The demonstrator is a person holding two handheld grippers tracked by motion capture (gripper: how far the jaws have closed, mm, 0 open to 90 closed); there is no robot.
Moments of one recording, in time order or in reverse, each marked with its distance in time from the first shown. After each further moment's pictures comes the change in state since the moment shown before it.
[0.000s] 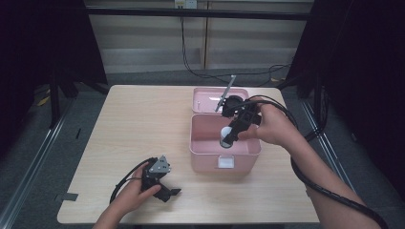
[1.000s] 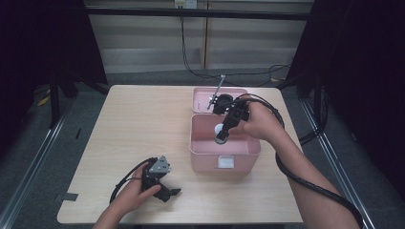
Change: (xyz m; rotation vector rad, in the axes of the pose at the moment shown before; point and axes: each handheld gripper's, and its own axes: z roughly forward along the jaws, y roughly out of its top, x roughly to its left) left arm 0.000 0.000 0.000 -0.004 0.000 -0.005; right arm -0.017 0.019 0.026 0.024 -0.012 0.017
